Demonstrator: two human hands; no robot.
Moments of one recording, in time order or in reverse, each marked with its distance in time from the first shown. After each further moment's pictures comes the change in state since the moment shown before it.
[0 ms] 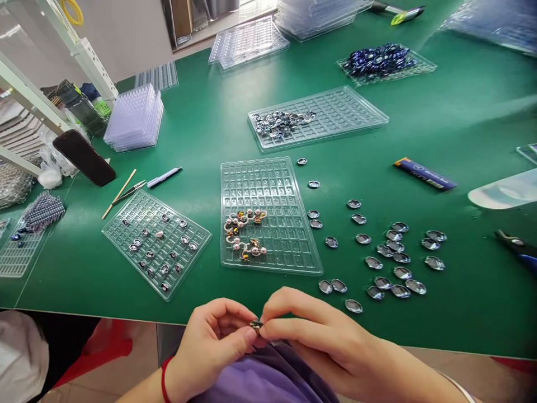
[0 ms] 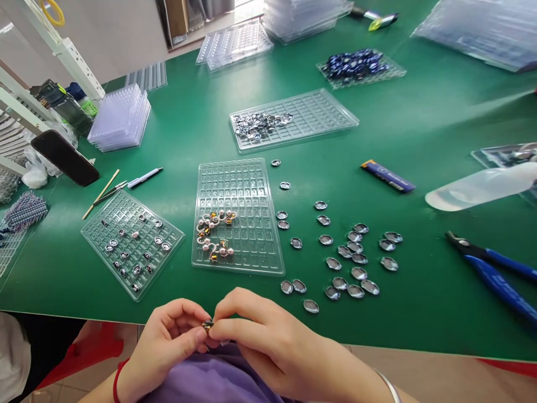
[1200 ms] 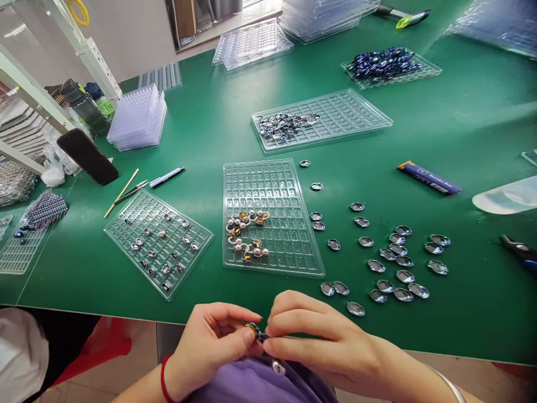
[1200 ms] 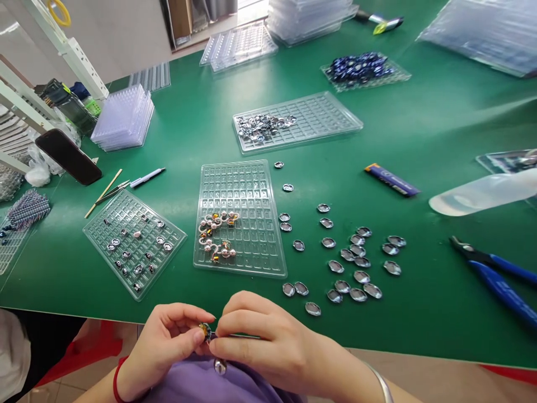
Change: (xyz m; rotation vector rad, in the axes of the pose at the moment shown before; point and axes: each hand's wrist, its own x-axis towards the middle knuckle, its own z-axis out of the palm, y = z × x) left_hand 0.002 -0.002 -0.004 -0.008 0.006 -0.008; right_hand 0.004 0.008 0.008 -0.013 0.085 -0.226
